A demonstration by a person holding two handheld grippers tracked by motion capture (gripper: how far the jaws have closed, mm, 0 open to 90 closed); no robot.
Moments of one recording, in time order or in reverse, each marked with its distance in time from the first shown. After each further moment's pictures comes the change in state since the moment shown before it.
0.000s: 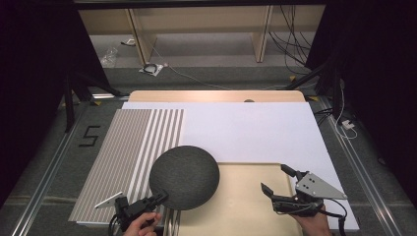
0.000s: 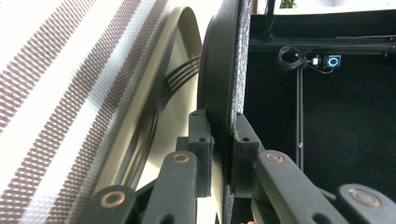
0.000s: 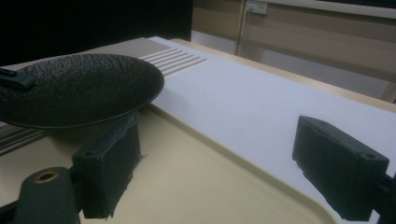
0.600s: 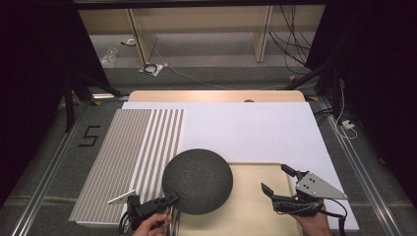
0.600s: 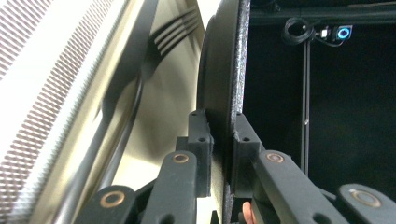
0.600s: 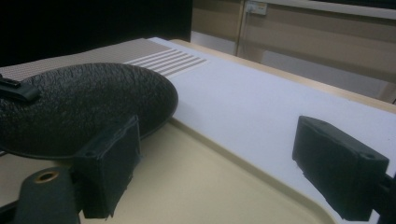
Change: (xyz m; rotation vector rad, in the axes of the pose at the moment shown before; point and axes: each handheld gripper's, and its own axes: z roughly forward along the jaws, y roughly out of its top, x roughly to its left) left arm -0.006 -0.015 0.022 0.101 0.018 0.028; right arm 0.000 0.000 0.000 -0.002 -0.002 -0.002
